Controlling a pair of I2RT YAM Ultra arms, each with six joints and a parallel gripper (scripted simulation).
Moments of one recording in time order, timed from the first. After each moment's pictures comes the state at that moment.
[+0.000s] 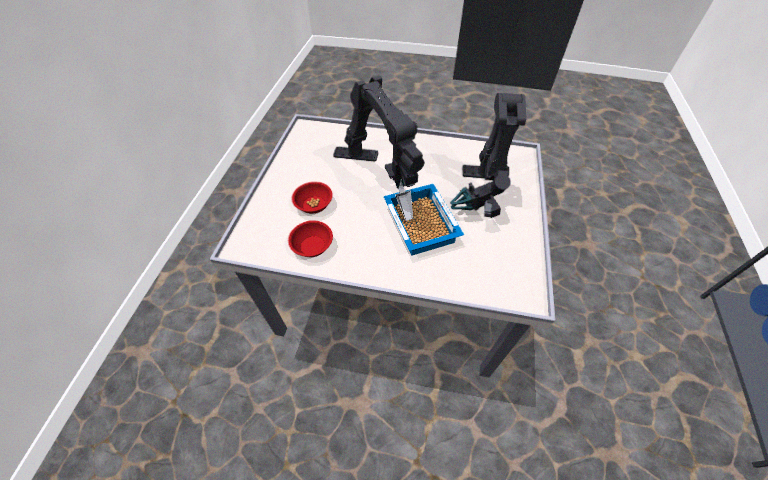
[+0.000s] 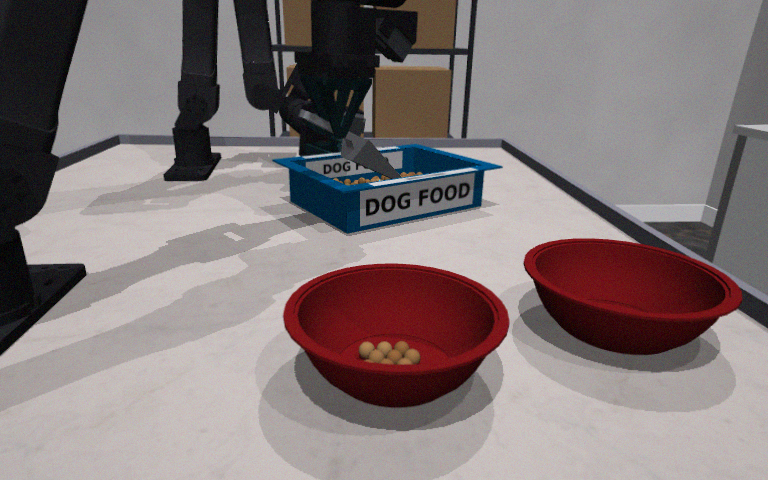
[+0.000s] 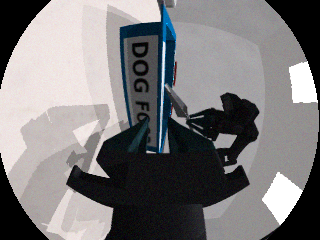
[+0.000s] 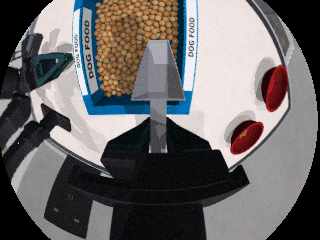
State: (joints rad) left arm 0.04 1.71 0.21 0.97 1.12 -1.10; right arm 0.68 2.00 1.83 -1.41 -0.01 0.18
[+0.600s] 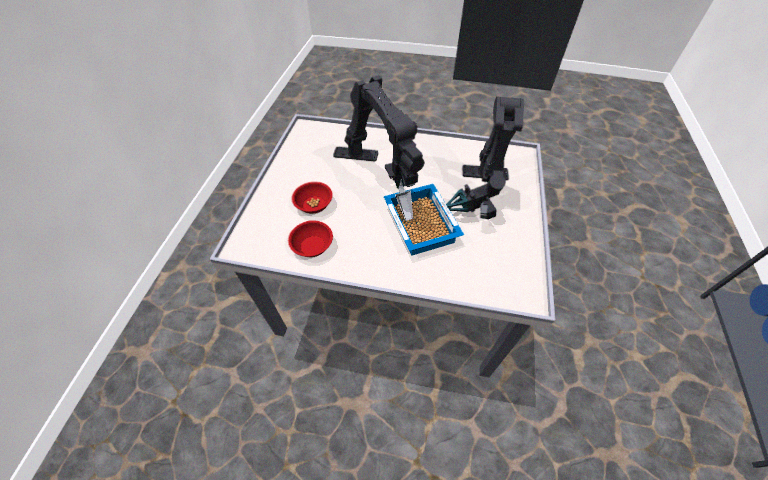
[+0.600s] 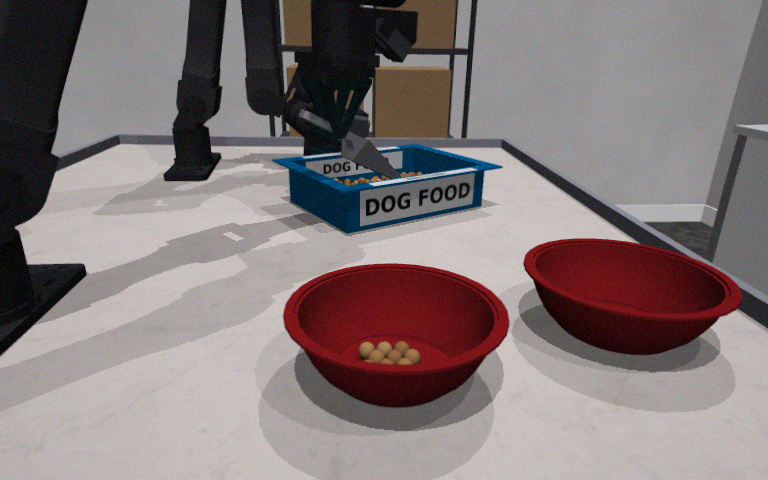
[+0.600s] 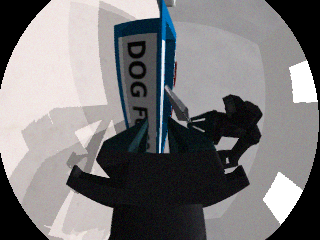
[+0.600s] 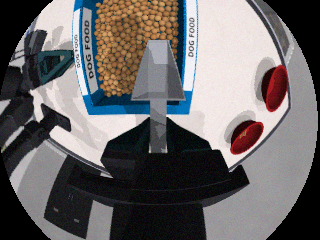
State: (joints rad) left arm -0.04 1.78 0.22 1.11 1.06 -1.18; right arm 0.68 2.00 1.83 -1.41 -0.01 0.18
